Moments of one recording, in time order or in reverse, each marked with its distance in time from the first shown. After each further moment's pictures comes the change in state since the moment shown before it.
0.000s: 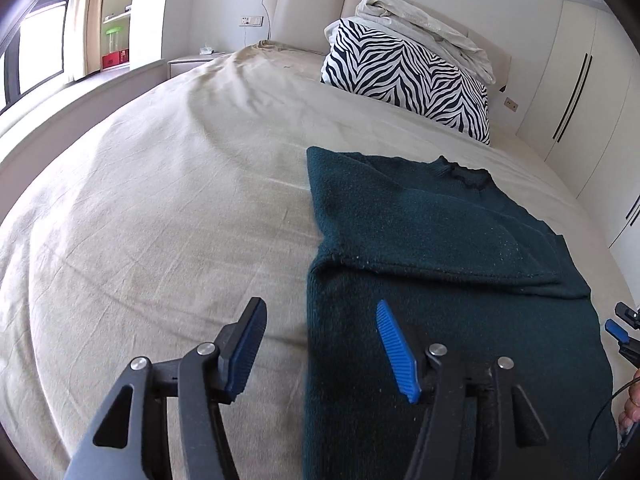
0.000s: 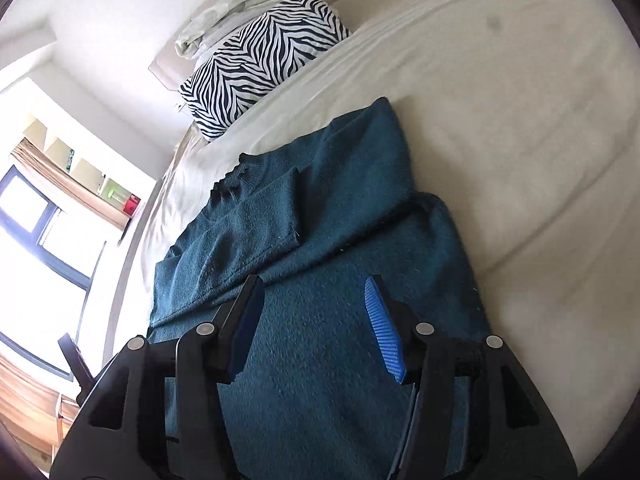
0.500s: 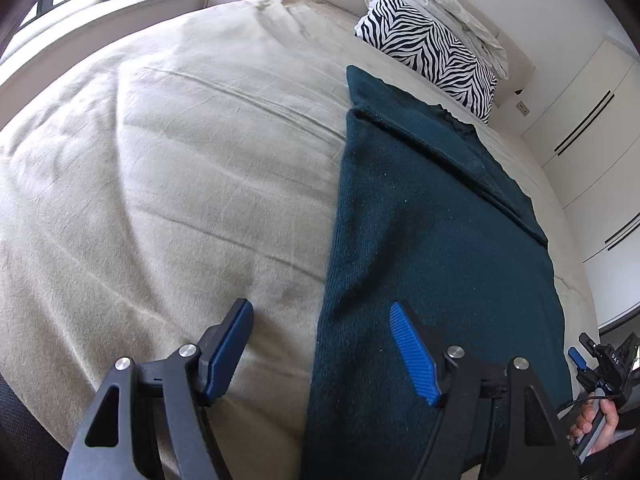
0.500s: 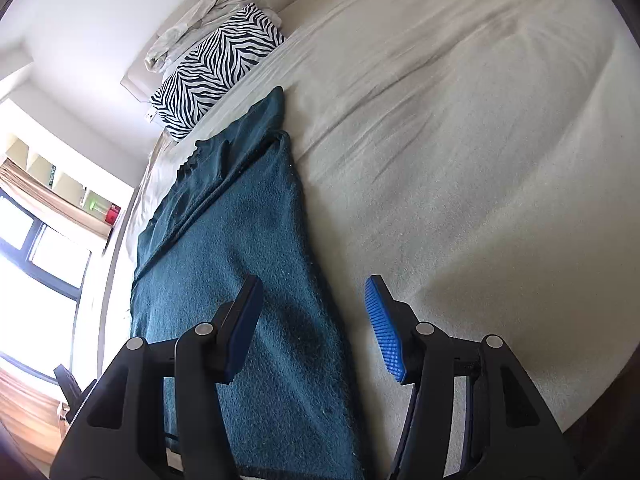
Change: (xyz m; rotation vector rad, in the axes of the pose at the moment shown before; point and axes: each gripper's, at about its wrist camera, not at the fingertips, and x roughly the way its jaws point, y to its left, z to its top) left arm -0.099 0.030 -0.120 -0.181 0.192 -0.066; right arm -0.113 -0.091 -0.092 0.083 0.040 -0.074
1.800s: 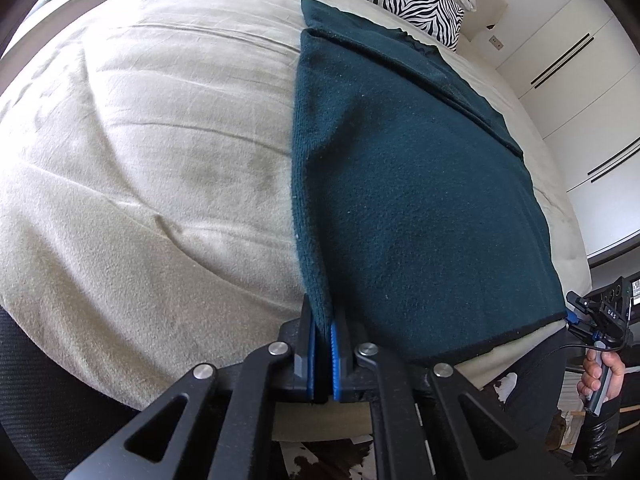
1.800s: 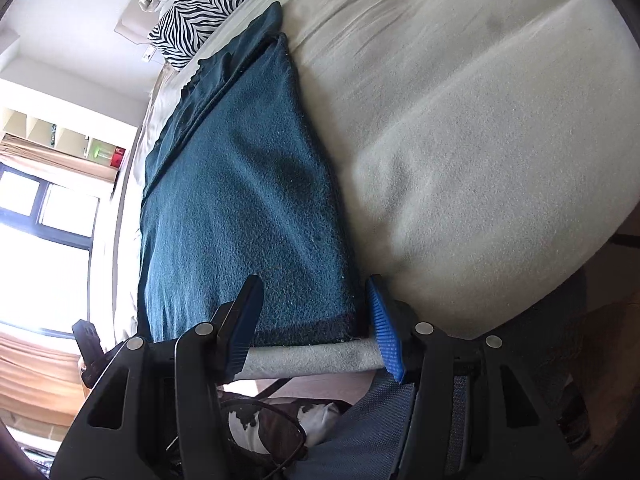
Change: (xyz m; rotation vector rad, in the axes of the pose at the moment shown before) left arm -0.015 -0.004 -0.040 0.122 0.207 -0.068; right arm -0.027 -0.009 -0.050 0.006 0.286 0.039
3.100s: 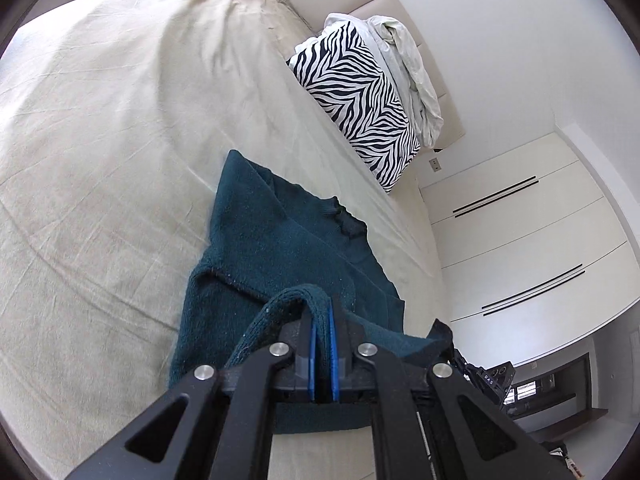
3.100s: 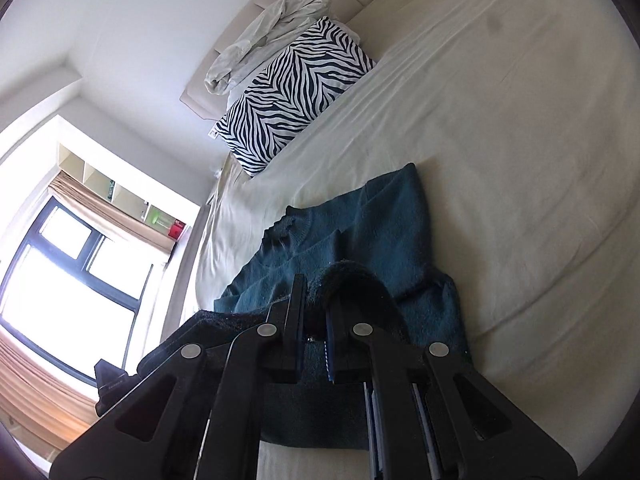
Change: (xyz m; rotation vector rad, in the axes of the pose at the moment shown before) left arm 0.000 0.008 0.249 -0.288 -0.246 -0.453; right arm 0.055 0.129 0.261 -0.065 -0.329 0.212
